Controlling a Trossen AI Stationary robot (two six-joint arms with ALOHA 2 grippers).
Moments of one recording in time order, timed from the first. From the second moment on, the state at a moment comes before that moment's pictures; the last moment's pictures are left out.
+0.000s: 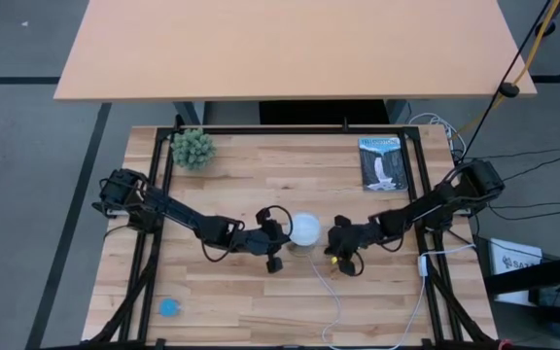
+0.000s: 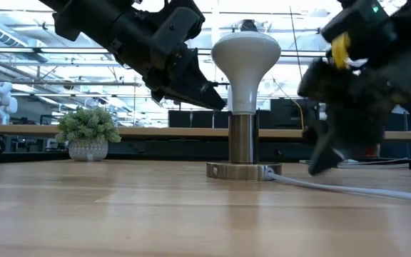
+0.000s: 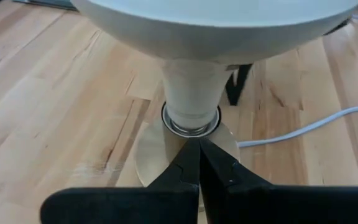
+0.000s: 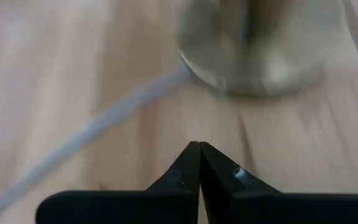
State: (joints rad) left arm -0.28 1.75 0.91 0.25 -0.39 -0.30; right arm 0.28 1.57 0.47 0.35 0.02 0.38
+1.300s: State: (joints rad) left arm -0.29 1.75 0.91 0.24 -0.37 -0.31; right arm 0.53 1.33 0.47 0.12 0.65 0.64
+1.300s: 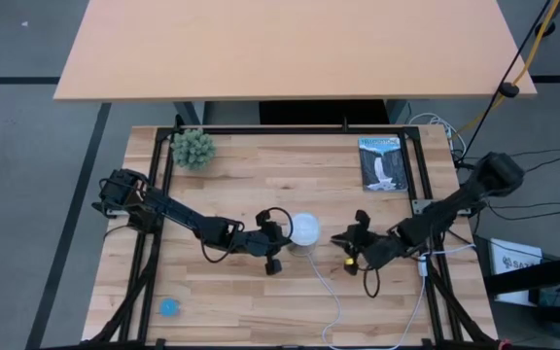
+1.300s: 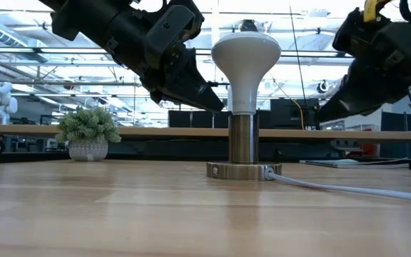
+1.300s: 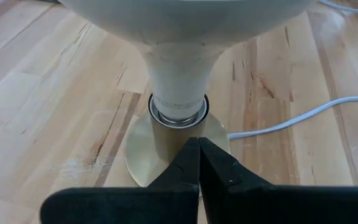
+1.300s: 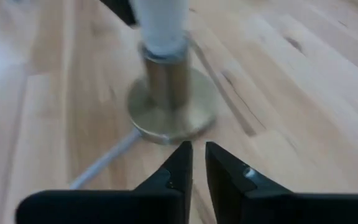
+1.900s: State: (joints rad) left arm -0.08 1.75 0.91 0.35 -0.19 -0.19; right arm 0.43 1.68 0.47 0.93 0.49 0.25
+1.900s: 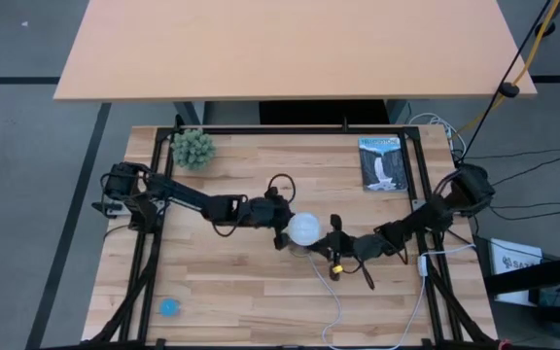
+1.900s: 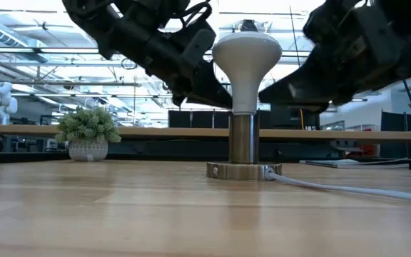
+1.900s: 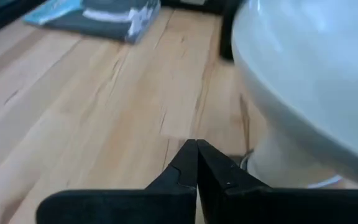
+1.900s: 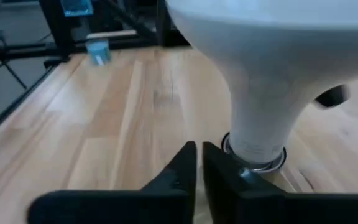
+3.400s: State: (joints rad) left arm -0.18 1.85 0.91 0.52 -0.11 -0.21; right arm 0.41 1.32 0.47 0.30 0.42 0.41
